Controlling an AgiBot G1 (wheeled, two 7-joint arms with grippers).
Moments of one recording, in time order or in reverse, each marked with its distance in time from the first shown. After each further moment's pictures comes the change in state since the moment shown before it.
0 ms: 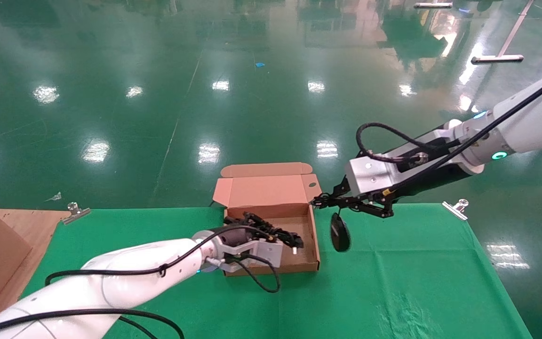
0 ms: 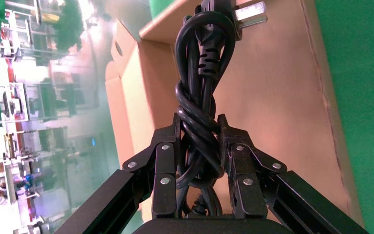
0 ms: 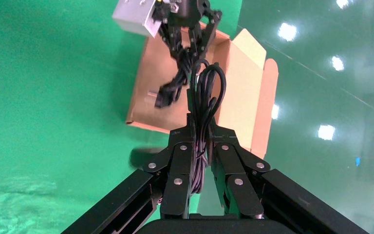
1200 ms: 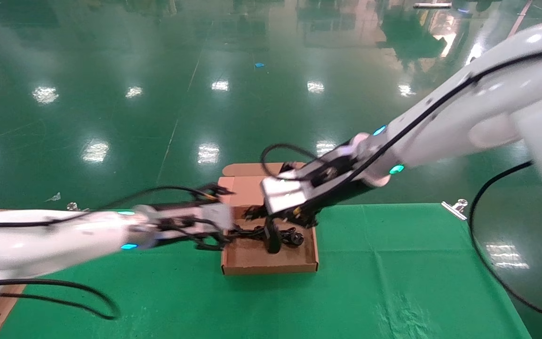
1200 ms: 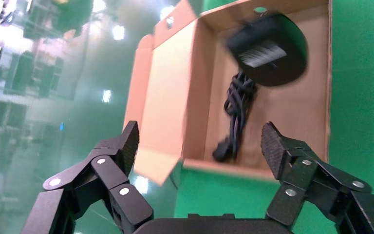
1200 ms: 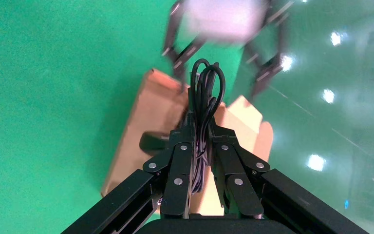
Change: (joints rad) left arm -0.043 -0.299 -0.053 -0.151 -0.480 0.247 0.053; right arm -0.140 -0.117 -0.119 0.294 0.091 0.165 0.203
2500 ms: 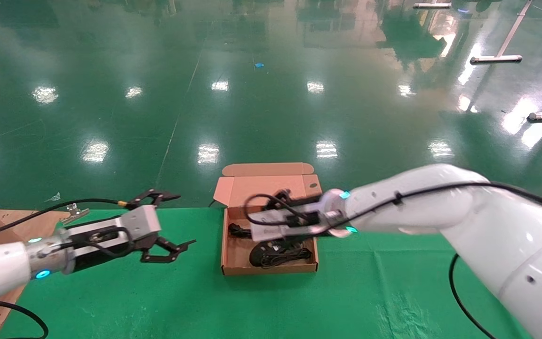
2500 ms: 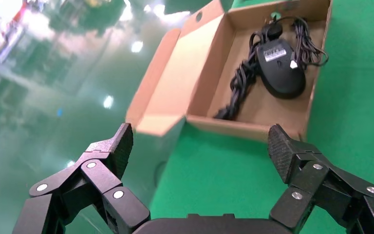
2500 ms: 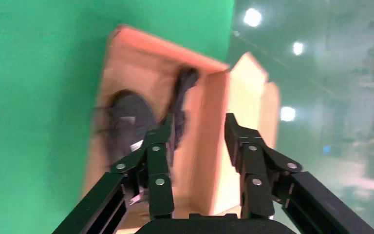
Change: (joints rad) left arm 0.120 -0.167 -0.281 0.190 -0.351 0.360 0.321; right arm -0.262 0.052 -0.281 0.230 0.171 0.461 0.206
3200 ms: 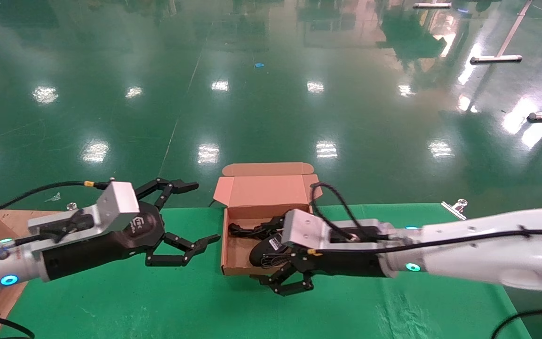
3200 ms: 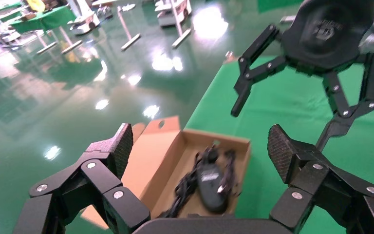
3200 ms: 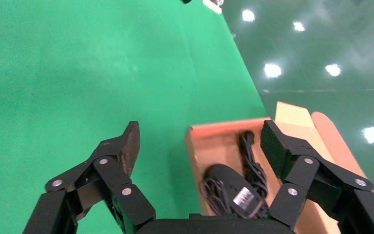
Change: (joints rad) left arm 0.111 -0.105 -0.201 -0.277 -0.028 0.181 -0.330; right arm -0.203 0.256 0.296 0.227 0.277 -0.238 0.156
